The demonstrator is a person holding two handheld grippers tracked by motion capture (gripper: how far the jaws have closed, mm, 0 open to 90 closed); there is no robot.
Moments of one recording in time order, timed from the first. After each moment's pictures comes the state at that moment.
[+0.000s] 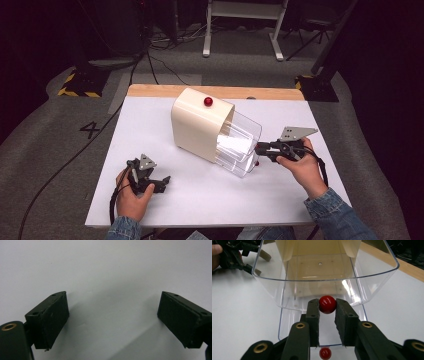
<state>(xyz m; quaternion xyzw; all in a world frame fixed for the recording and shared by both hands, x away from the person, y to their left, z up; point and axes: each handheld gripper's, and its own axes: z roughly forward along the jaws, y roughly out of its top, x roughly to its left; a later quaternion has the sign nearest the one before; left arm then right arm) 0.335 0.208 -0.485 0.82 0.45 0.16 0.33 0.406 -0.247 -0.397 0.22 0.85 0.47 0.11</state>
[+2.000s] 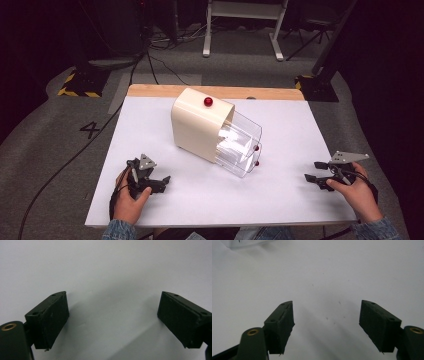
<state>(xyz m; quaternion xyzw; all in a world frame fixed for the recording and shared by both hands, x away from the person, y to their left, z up) 0.335 0.208 -0.484 0.82 0.45 0.16 0.33 0.364 -0.405 -0.451 0.36 0.85 0.36 0.13</state>
